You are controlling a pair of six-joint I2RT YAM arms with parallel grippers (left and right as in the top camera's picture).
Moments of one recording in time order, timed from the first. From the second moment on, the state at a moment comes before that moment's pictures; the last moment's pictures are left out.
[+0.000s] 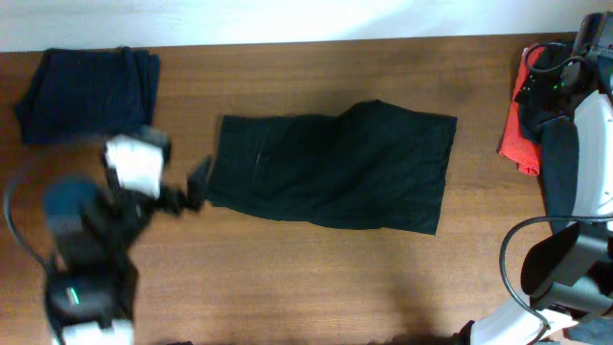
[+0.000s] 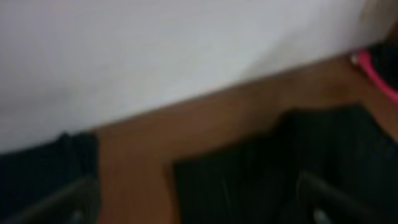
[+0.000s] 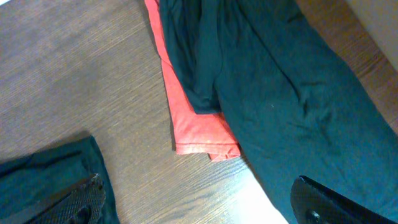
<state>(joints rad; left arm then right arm) 0.12 0.93 1.00 -0.46 0.44 0.22 -0.34 1.86 1.85 -1.03 0.19 0.20</state>
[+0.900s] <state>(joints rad) 0.12 2.15 1.50 -0.79 0.63 0.15 -0.34 1.86 1.85 -1.03 0.19 0.20</state>
